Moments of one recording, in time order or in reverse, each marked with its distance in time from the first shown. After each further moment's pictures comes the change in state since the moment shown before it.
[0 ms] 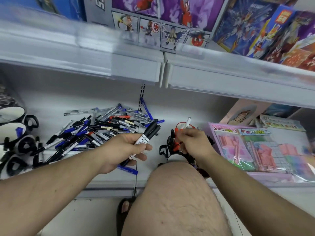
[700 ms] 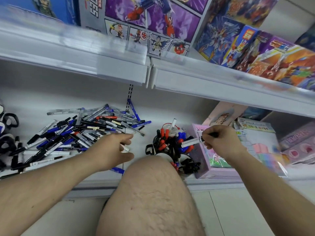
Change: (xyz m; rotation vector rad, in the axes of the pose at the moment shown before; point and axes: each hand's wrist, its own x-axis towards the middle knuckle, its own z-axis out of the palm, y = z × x) left_hand -0.003 -0.010 0.002 0.724 0.152 0.270; right_hand -0.037 -0.014 -0.111 -0.294 0.216 -0.122
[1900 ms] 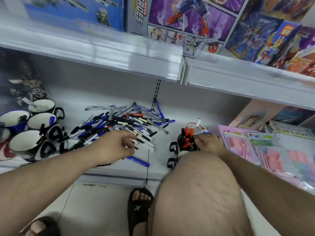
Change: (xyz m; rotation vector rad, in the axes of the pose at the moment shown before) left_hand -0.052 -0.034 -0.040 -0.131 0.049 -0.189; right_hand 0.035 0.034 0.103 -0.675 -0.355 -0.257
